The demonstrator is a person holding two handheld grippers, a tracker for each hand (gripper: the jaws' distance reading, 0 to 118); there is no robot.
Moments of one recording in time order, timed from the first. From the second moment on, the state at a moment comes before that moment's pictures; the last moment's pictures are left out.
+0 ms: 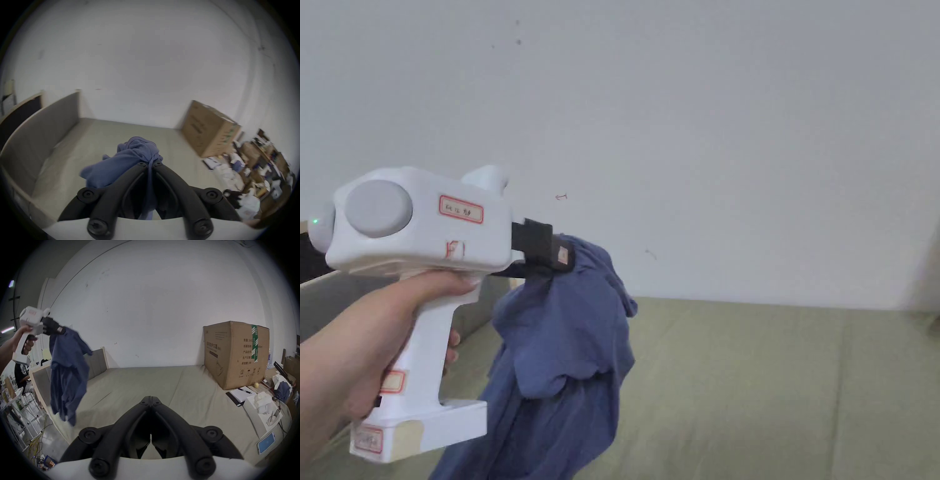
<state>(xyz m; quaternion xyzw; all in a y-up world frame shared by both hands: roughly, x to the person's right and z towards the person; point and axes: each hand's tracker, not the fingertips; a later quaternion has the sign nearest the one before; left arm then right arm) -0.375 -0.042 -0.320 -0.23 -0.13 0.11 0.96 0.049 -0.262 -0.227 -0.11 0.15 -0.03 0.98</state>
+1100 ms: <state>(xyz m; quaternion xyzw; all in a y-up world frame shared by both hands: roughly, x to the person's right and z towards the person) -0.214 -0.263 -0.318 -0.29 -0.14 0.06 0.94 0.118 -0.295 -0.223 -0.15 0.07 -0.06 0.98</state>
